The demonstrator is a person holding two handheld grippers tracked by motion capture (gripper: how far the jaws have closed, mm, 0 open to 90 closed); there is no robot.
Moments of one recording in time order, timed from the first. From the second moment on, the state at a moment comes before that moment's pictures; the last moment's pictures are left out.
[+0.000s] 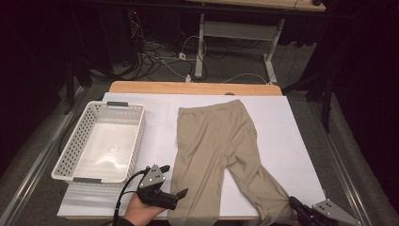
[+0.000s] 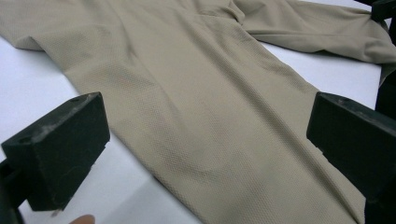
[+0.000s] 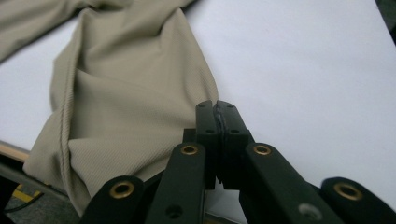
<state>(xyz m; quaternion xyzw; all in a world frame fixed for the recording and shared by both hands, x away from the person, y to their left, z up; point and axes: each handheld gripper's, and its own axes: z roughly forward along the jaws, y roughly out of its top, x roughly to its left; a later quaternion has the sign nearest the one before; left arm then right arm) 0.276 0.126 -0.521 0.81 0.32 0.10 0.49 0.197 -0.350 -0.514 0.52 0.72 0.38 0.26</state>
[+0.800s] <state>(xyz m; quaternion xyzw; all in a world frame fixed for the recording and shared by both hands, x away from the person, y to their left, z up) 0.275 0.126 -0.521 0.81 0.32 0.10 0.49 0.195 -0.303 -0.511 0.43 0.77 0.41 0.22</state>
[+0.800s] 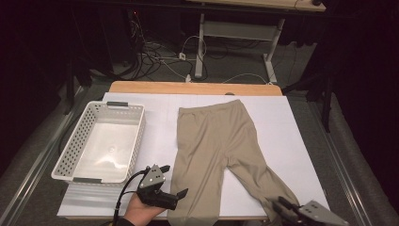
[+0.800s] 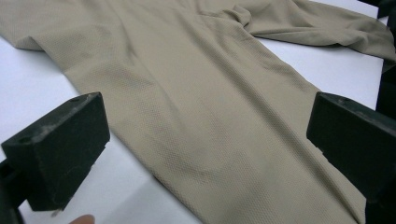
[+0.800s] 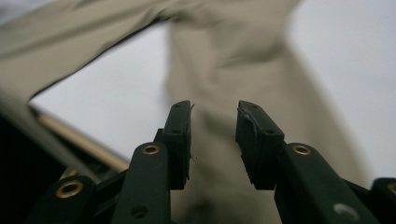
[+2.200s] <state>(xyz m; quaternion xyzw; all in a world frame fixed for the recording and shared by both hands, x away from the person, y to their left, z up) 0.277 0.124 -0.521 0.81 0.32 0.10 0.49 0.205 -0.353 -0.515 0.51 0.72 0.36 0.29</state>
